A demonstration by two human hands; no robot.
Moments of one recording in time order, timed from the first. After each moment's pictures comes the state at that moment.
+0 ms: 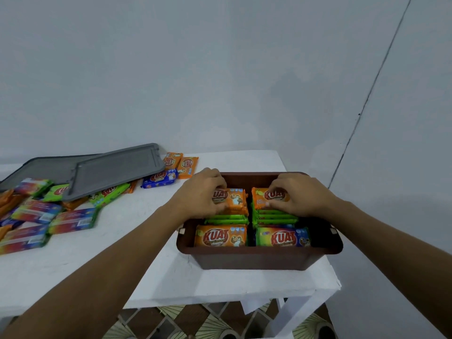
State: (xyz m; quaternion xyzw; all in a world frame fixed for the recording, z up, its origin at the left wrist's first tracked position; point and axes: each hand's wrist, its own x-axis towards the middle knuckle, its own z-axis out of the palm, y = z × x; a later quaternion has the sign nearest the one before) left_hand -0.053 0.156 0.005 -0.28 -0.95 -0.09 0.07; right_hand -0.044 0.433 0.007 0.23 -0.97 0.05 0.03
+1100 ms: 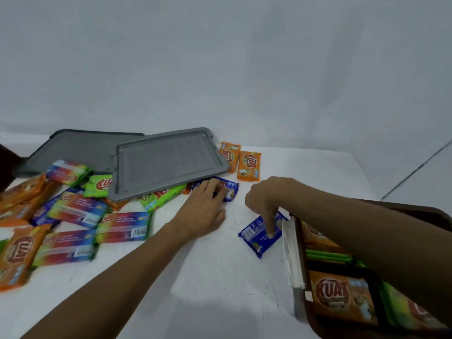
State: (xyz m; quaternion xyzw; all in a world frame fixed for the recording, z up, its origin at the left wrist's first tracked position) left_hand -0.130 -0.035 -0.098 -0.23 -0.97 -0.05 0.05; right_hand -0.181 0.137 -0.012 0.32 -0.82 -0.27 -0.39
